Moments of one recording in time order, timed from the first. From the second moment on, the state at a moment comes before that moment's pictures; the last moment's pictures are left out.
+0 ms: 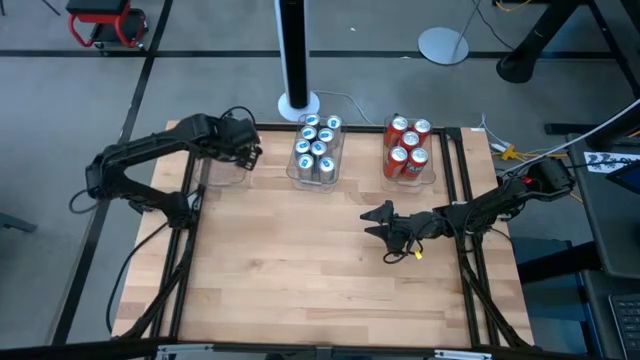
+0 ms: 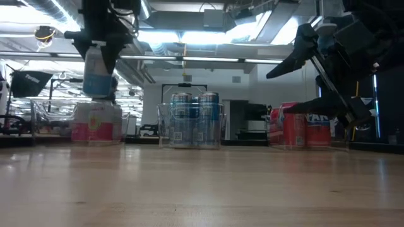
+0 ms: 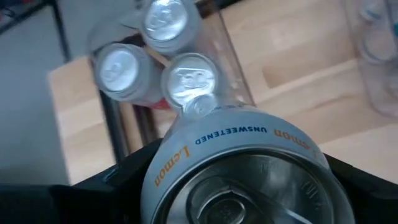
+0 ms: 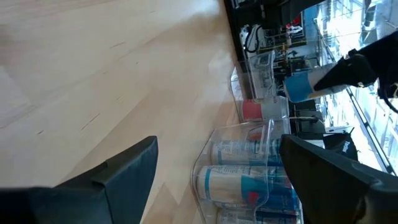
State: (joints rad) left arm 0.41 1.27 1.25 -1.38 -0.51 -0.75; right arm 0.29 1.29 0.29 0.66 0.41 -1.16
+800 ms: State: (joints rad) left arm 0.63 1.27 0.86 -0.99 -0.24 -0.57; right arm 0.29 1.29 0.29 0.66 0.41 -1.16
